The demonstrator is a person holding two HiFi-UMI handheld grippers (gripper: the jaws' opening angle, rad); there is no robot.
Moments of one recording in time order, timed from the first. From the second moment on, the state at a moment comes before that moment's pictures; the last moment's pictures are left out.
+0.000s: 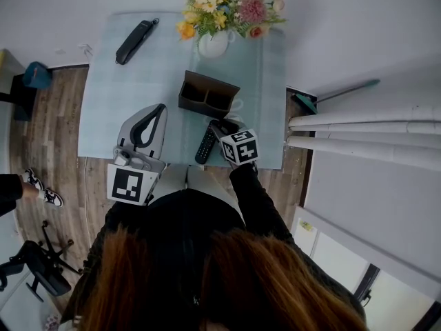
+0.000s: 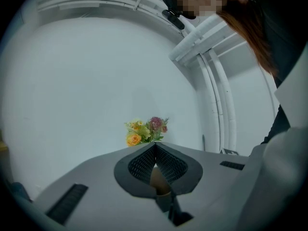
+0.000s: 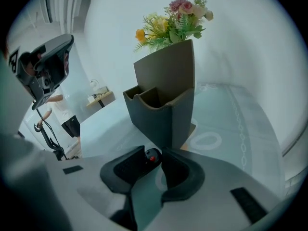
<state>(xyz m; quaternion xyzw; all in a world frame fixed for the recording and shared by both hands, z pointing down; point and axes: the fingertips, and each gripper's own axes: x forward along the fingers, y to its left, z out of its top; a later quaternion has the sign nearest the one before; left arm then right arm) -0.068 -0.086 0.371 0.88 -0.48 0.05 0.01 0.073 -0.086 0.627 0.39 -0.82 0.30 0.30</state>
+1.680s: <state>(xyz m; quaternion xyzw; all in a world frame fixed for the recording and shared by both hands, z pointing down) -0.067 -0.094 0.369 0.88 -0.47 0.04 0.01 0.058 -0.114 0.546 0.44 -0.84 0.19 0.24</state>
